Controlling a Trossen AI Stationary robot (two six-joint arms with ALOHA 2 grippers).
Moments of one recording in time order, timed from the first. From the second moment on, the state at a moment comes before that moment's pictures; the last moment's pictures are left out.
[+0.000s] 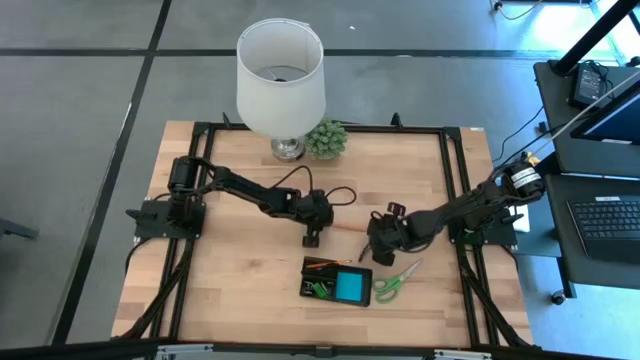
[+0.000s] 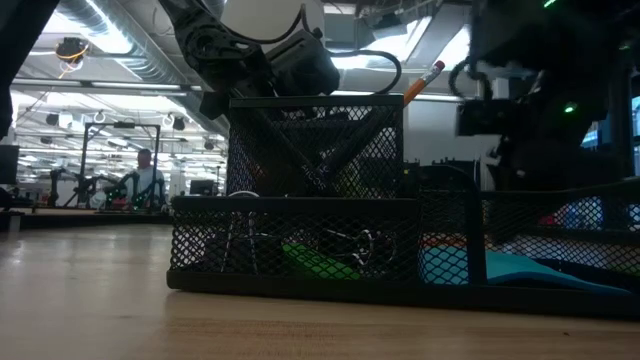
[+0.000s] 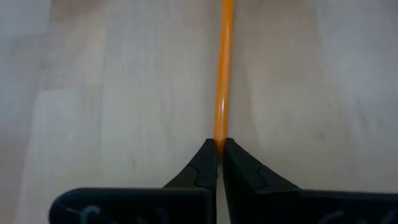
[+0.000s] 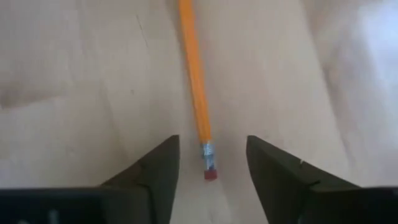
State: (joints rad) left arm 0.01 1.98 1.04 0.00 -0.04 0.12; right arm 0.33 1.59 0.75 -0.48 0.38 0.55
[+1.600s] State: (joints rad) left arm 0.01 1.98 1.04 0.00 -0.03 0.10; right arm 0.47 1.17 0.39 -0.02 0.40 0.50
